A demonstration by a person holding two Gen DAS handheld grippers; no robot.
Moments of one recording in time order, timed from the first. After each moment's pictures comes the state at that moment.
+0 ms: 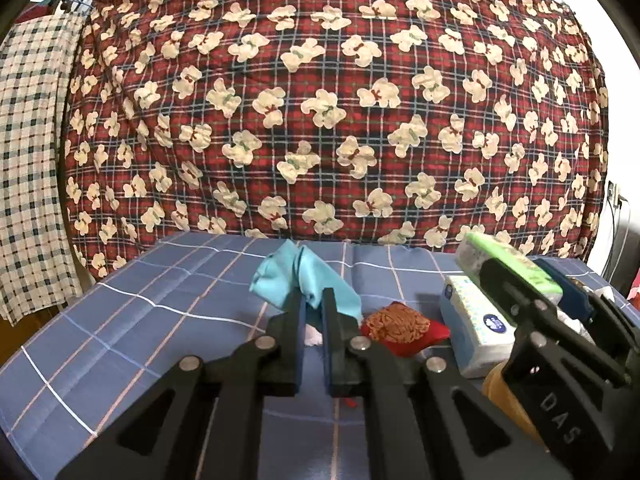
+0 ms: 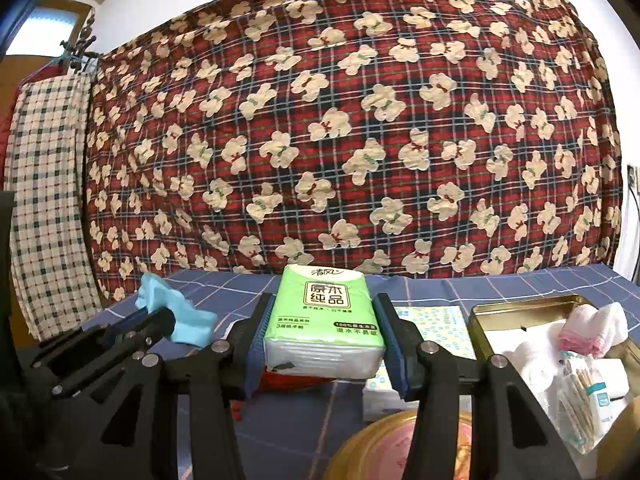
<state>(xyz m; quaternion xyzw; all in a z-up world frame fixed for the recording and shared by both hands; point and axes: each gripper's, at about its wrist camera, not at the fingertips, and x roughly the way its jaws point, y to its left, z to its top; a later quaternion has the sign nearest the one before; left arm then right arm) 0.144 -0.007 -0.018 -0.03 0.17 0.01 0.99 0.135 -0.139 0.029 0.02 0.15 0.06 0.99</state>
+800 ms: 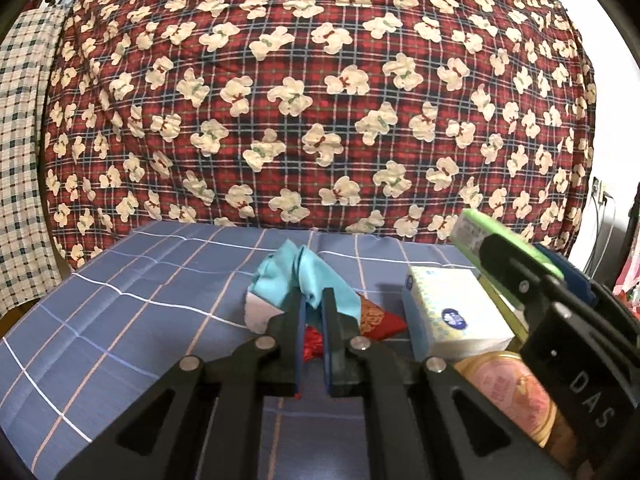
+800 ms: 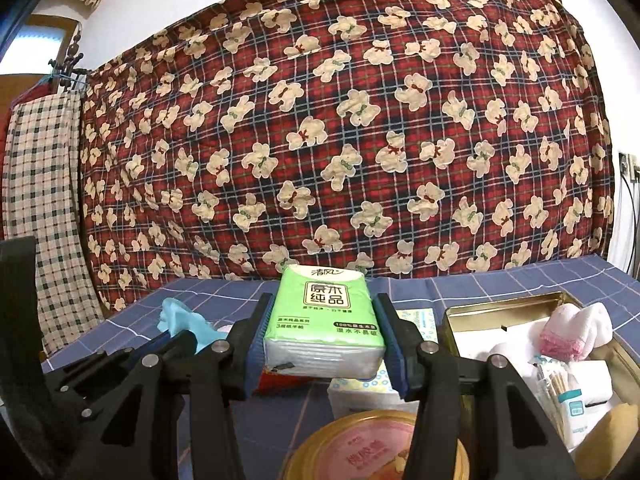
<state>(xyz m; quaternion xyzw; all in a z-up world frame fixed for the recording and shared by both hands) 0.145 -0.039 -0.016 -0.04 0.19 -0.02 0.98 0.127 -0.171 0.041 0.05 0.15 0.05 0.99</state>
